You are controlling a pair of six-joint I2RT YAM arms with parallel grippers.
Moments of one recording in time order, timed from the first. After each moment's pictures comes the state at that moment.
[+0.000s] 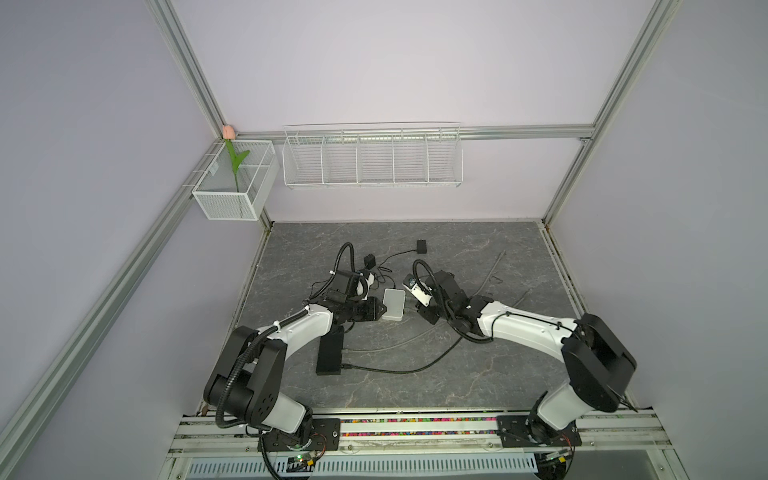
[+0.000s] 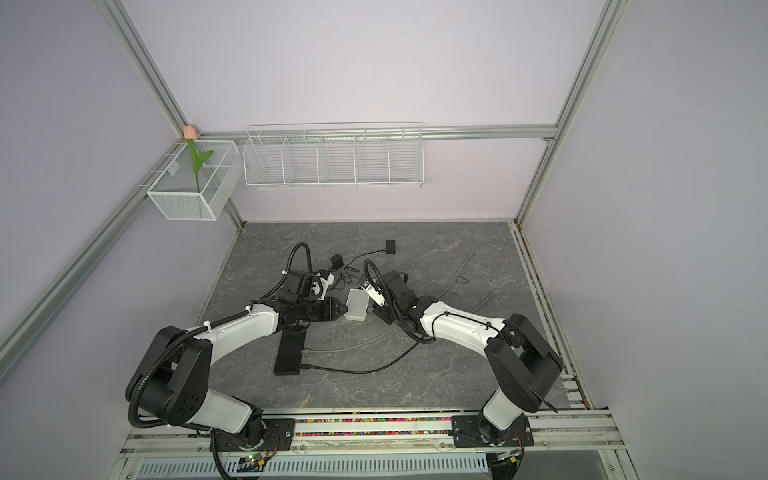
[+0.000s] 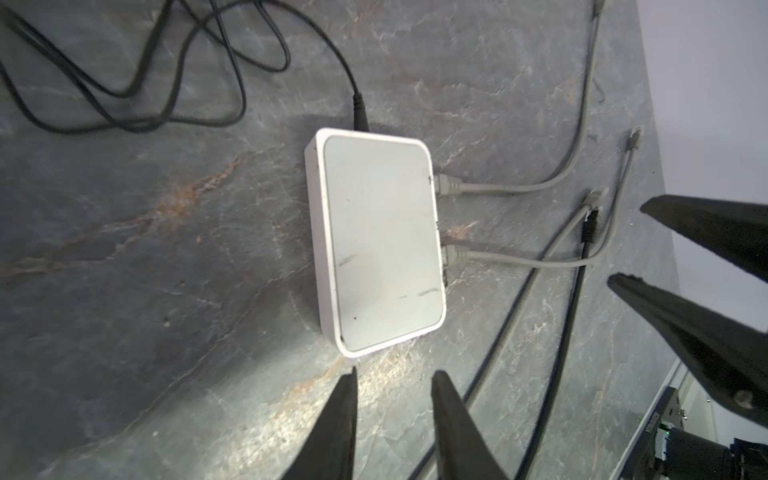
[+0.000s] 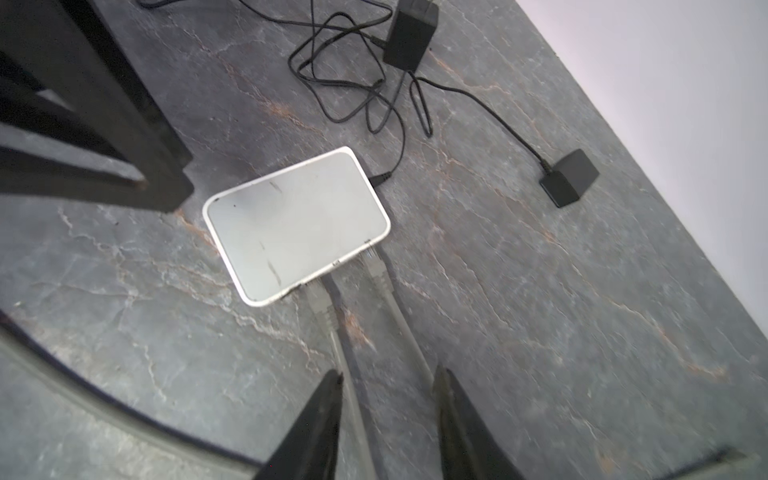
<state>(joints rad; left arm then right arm) -0.45 1.48 0.77 -0.15 0.41 -0.41 0.80 1.56 0.97 -0.18 0.20 -0.23</state>
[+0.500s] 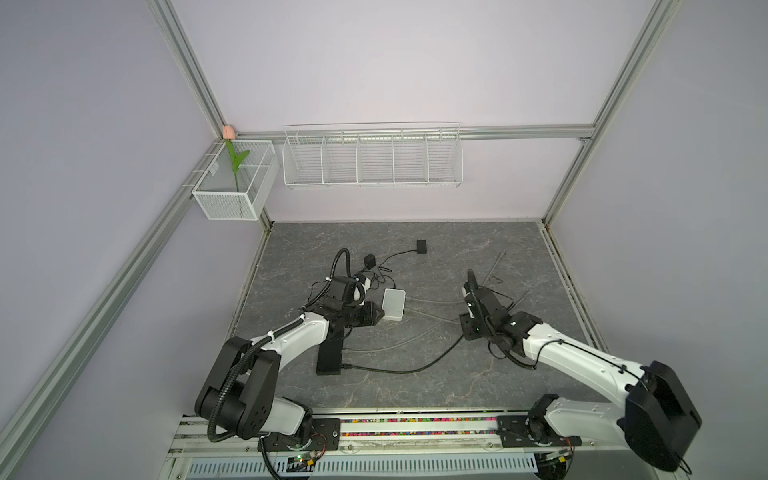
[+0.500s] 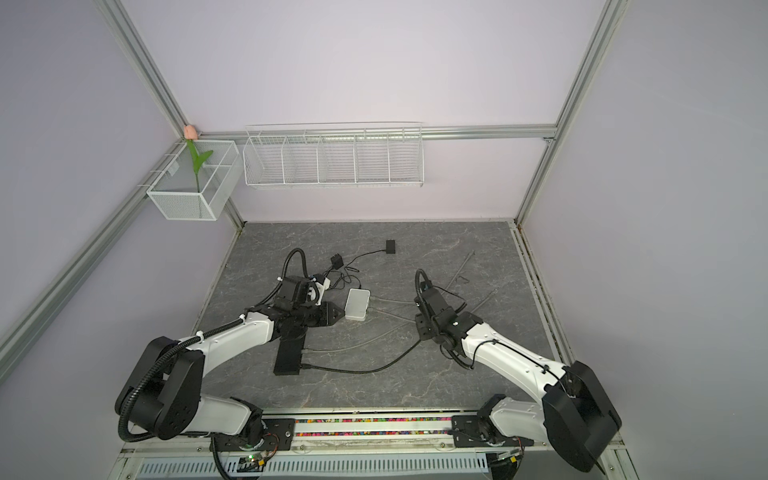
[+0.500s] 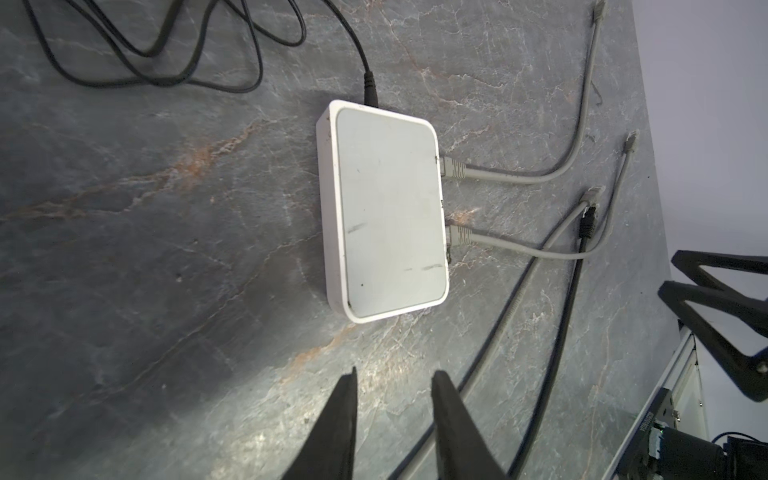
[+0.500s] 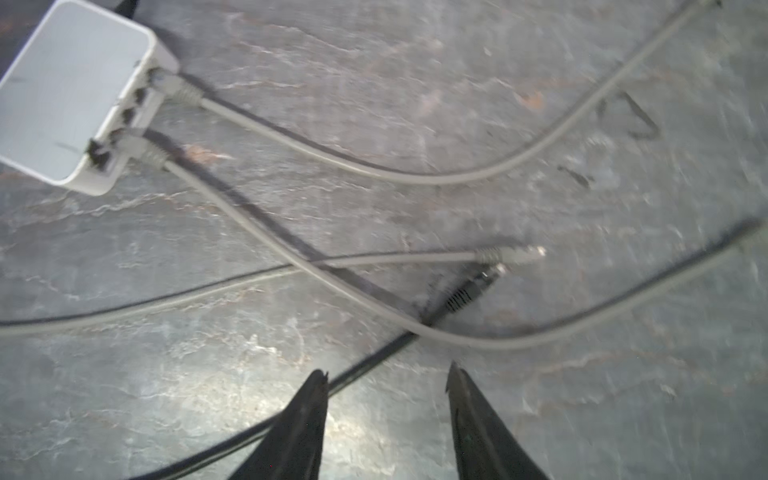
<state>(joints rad) -0.45 1.43 0.69 -0.12 0.41 -0.45 0.63 1.17 0.70 -0.50 0.28 0.39</state>
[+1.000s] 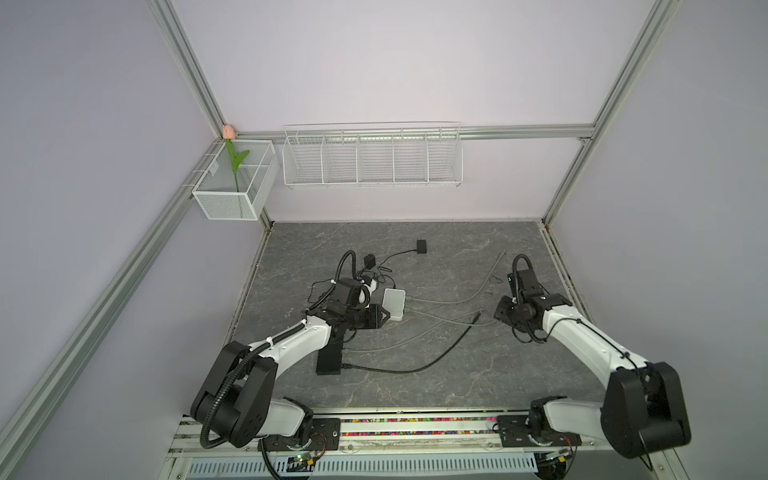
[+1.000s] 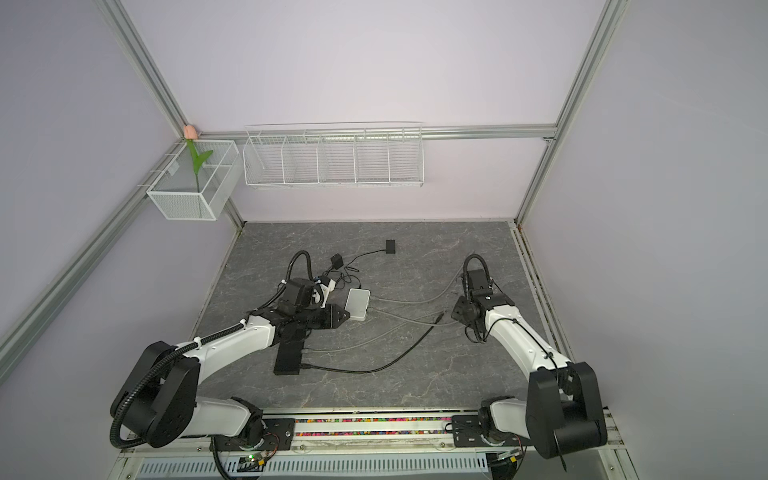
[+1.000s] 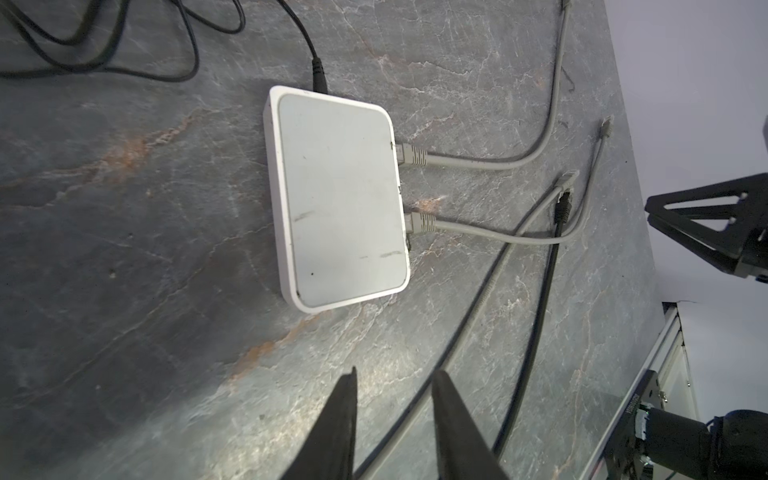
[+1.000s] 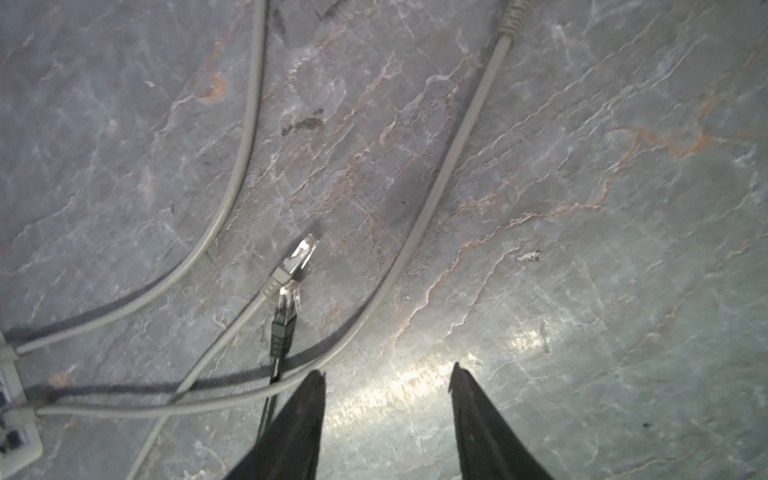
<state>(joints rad) -0.52 1.40 0.68 -0.10 0.39 -0.47 0.18 1.35 0.83 -0.66 0.08 0.67</state>
